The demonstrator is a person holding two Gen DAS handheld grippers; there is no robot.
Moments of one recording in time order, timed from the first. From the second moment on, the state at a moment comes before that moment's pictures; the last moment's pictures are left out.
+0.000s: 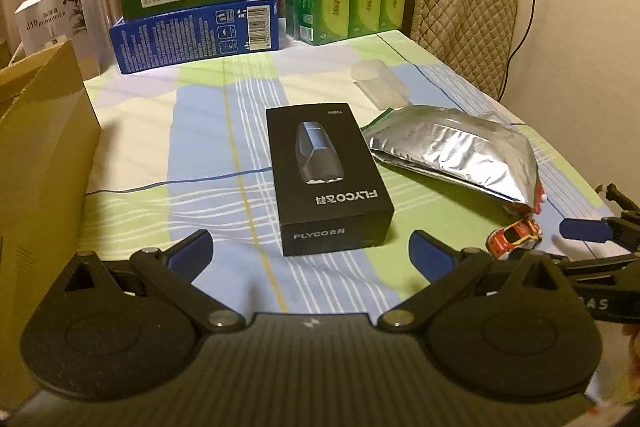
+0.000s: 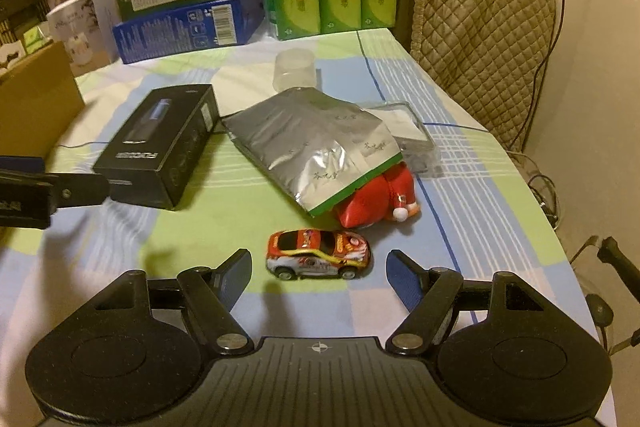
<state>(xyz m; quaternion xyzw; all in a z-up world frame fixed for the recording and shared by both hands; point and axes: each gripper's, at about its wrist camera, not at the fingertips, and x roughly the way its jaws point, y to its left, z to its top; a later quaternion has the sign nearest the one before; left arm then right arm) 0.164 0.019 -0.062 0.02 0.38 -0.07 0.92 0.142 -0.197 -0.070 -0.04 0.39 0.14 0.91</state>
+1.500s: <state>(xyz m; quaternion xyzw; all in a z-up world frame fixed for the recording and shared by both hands) 0.211 -0.008 -0.088 0.03 0.38 -0.07 0.92 0.151 -0.193 -0.080 -0.04 0.39 0.14 0.91</state>
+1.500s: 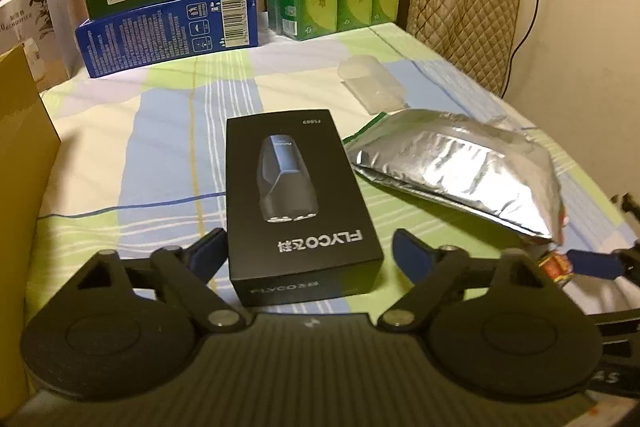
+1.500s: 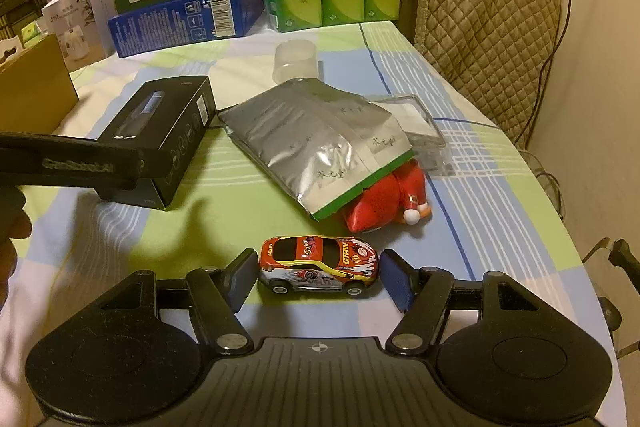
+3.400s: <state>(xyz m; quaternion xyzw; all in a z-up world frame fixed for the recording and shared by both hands) 0.120 0.002 -0.026 0.02 0.41 -0.07 0.91 0.089 -0.213 -0.021 -0.02 0.37 0.14 0.92</state>
